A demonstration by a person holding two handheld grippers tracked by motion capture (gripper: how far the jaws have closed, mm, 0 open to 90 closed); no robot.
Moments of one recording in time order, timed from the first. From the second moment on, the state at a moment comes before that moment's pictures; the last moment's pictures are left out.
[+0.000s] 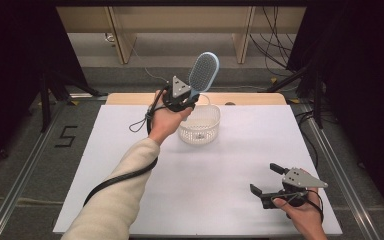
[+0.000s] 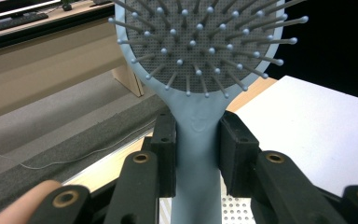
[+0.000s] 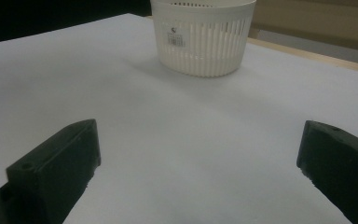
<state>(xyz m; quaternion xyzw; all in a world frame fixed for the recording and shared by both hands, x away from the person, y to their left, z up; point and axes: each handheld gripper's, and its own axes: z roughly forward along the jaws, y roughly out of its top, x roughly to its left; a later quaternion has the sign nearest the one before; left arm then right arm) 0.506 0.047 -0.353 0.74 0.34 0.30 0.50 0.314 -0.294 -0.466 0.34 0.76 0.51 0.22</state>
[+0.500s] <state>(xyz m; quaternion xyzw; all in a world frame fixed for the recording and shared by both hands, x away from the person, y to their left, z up) 0.510 0.044 -0.356 0.74 0.33 0.30 0.50 0.314 -0.294 -0.466 0.34 0.76 0.51 0.23</state>
